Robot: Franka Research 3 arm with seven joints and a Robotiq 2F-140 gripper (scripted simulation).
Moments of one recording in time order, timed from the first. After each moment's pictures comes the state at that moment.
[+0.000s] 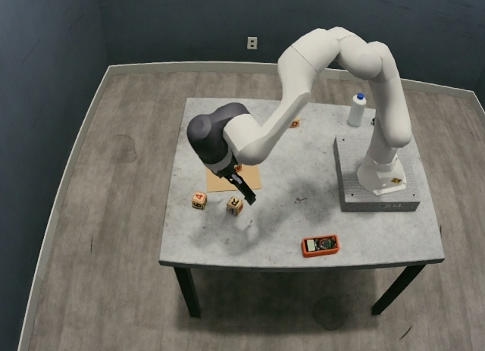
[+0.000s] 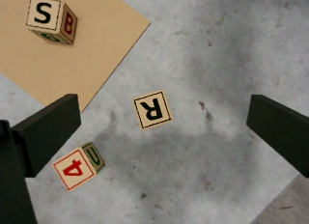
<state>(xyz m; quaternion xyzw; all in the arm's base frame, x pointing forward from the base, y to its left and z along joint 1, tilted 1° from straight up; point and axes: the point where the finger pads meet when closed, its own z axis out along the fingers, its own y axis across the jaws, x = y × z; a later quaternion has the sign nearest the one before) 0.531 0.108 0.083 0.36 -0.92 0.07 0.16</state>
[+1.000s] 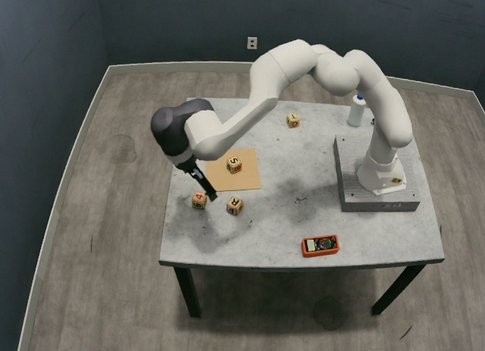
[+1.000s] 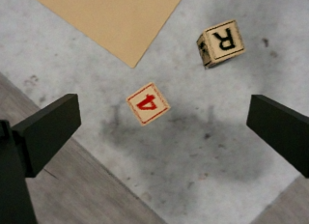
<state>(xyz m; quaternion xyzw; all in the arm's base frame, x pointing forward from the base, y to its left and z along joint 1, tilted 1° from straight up) 0.655 0.094 0.086 0.34 -0.93 0.07 0.12</state>
